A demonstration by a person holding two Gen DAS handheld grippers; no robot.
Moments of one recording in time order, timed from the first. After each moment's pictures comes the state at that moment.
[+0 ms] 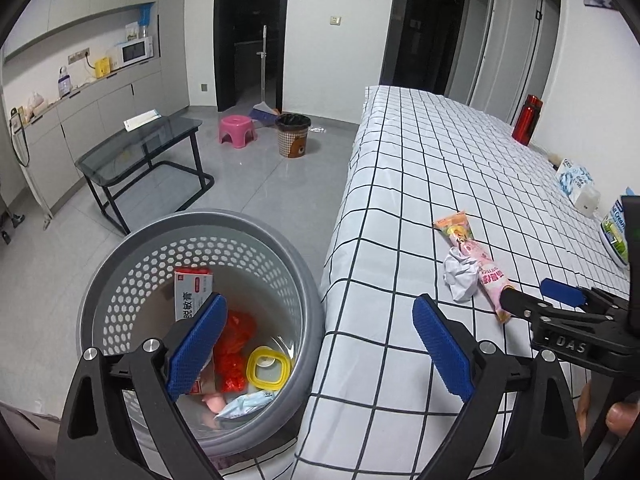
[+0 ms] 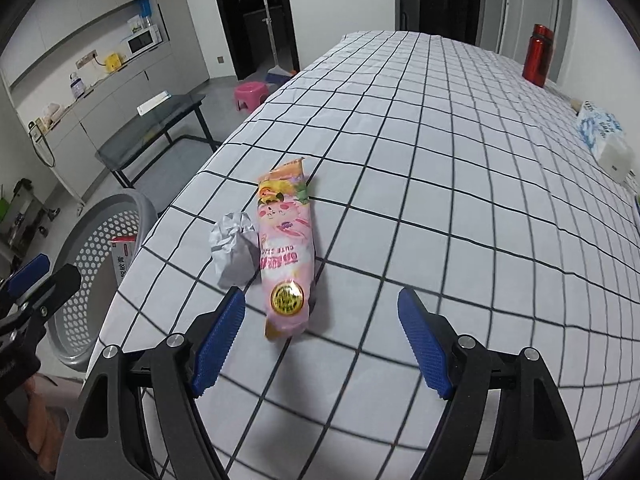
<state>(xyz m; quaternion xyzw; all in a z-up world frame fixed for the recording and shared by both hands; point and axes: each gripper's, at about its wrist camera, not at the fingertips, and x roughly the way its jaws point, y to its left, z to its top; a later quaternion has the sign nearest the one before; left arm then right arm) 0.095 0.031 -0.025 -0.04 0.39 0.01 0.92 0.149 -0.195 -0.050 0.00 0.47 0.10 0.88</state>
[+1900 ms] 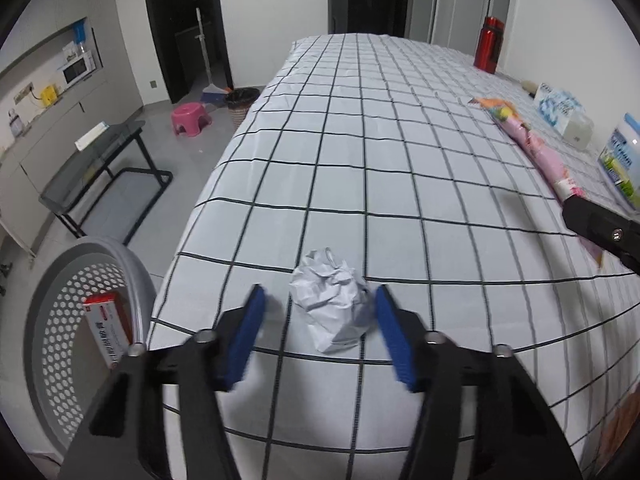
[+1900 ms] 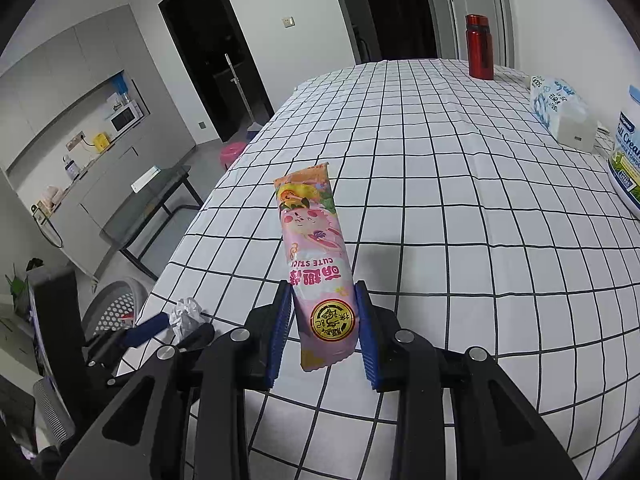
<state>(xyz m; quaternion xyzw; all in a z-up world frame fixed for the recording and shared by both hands) 0.162 -0.088 -0.066 0.03 0.45 -0.06 0.89 0.148 -0.286 -0.020 0.12 0.40 0.07 0.91</state>
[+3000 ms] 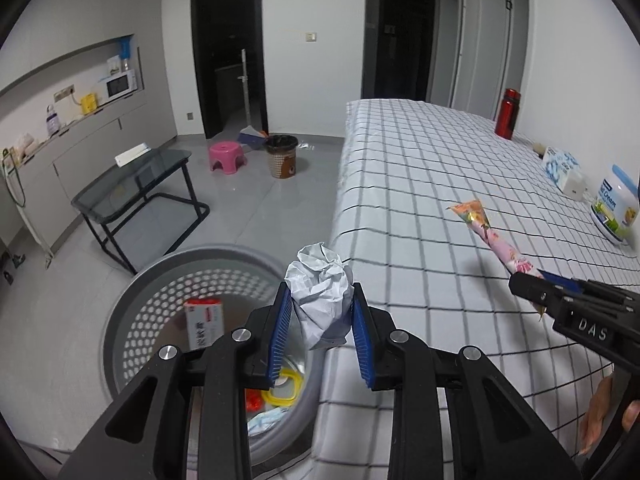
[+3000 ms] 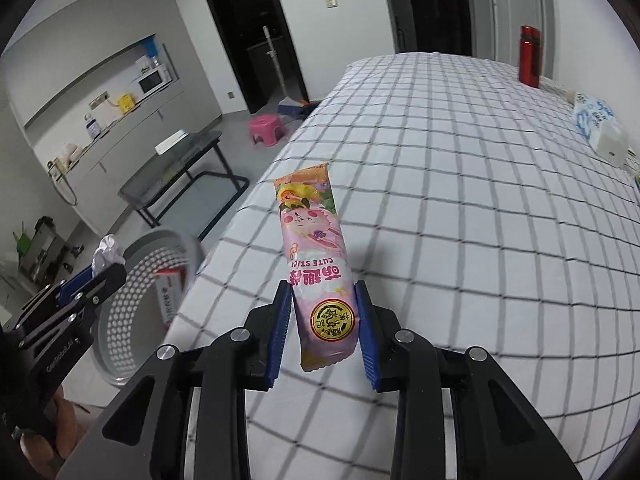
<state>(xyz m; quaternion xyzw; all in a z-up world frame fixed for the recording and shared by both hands) 0.082 0.039 -0.001 0.00 0.36 -0.01 0.93 0.115 -0.183 -0.019 0.07 0.43 0.12 0.89</state>
